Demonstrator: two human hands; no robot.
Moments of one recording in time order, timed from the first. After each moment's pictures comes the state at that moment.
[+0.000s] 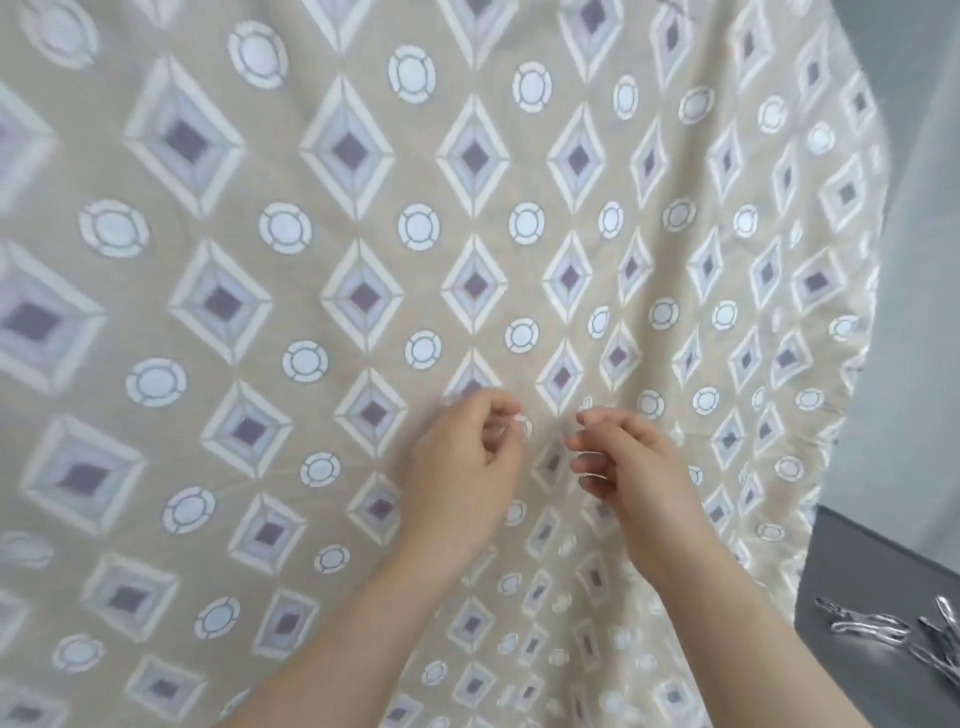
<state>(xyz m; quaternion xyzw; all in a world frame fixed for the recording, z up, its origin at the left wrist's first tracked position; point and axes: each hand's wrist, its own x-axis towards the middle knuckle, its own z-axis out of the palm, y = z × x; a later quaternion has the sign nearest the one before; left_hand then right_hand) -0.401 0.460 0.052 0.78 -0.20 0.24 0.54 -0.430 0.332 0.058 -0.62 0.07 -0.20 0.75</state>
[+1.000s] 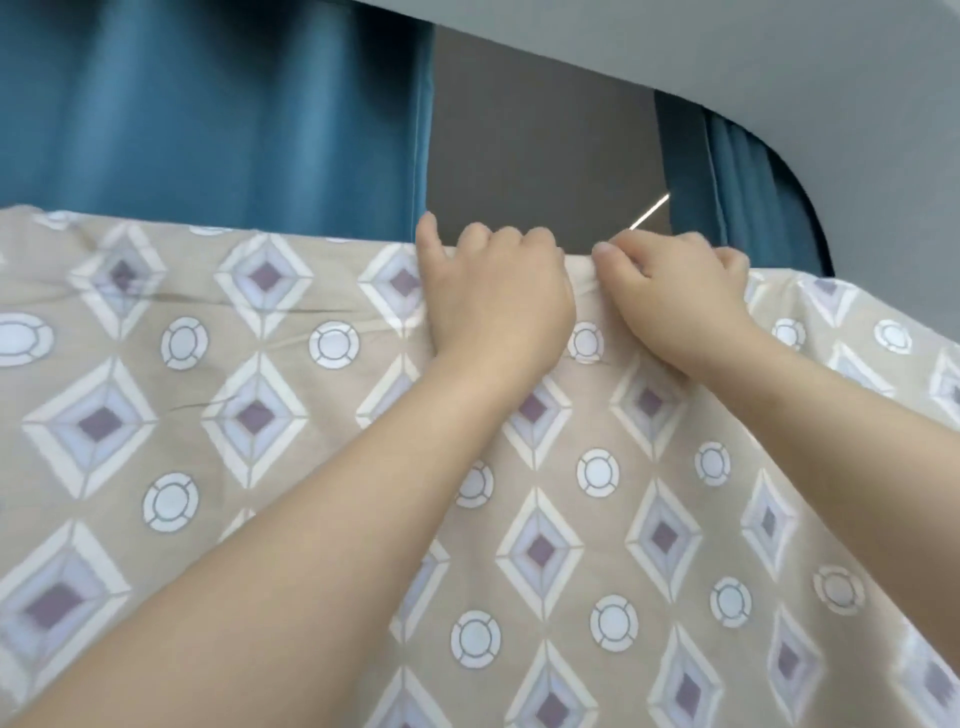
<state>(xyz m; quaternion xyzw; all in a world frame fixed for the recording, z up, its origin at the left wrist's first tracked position) -0.335 0.464 0.369 0.74 -0.06 0.67 0.01 -0.322 0.340 0.378 -0.75 -0.14 -0.62 0.18</state>
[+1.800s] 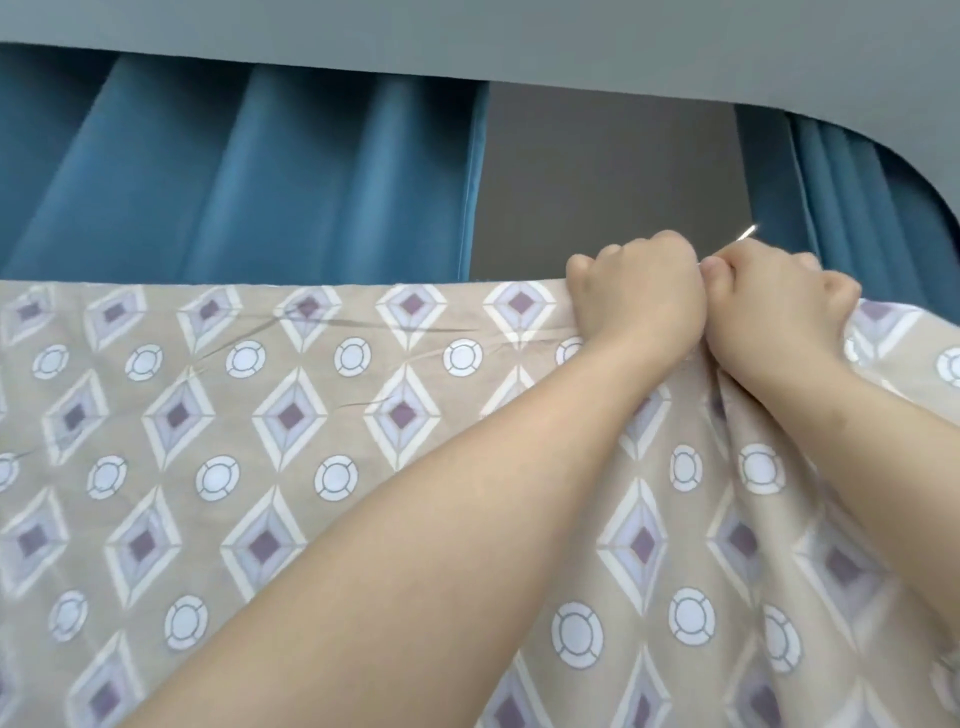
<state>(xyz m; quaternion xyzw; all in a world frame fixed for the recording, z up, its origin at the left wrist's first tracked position) -0.332 0.374 0.395 0.77 -0.08 0.64 0.05 -0.301 0.290 0.390 -0.71 -0.10 -0.66 0.23</state>
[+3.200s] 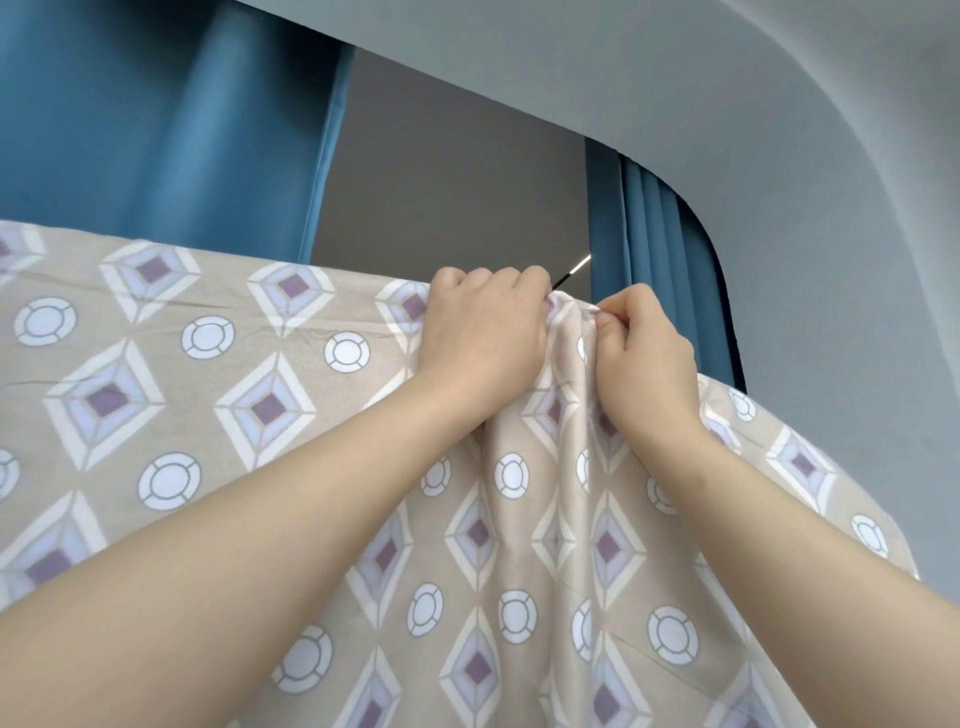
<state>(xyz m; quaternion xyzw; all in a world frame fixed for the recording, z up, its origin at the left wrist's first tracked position) -0.298 0.338 0.373 0.71 -0.15 0.69 0.01 -0.297 0.216 0.350 -0.69 -0.16 -0.61 0.36</state>
